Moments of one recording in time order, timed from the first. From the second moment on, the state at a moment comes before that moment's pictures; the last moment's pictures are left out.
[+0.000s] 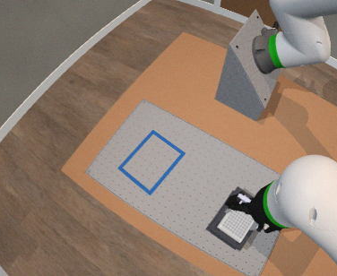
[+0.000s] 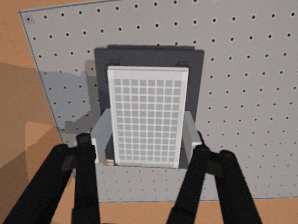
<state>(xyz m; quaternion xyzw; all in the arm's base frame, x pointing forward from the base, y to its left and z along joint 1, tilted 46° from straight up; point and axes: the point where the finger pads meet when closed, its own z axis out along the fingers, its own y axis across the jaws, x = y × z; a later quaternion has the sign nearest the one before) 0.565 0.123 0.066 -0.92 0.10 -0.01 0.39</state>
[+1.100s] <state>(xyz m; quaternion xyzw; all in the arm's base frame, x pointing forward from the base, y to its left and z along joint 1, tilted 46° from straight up) 0.565 0.127 0.063 -0.92 0.10 -0.01 0.39</state>
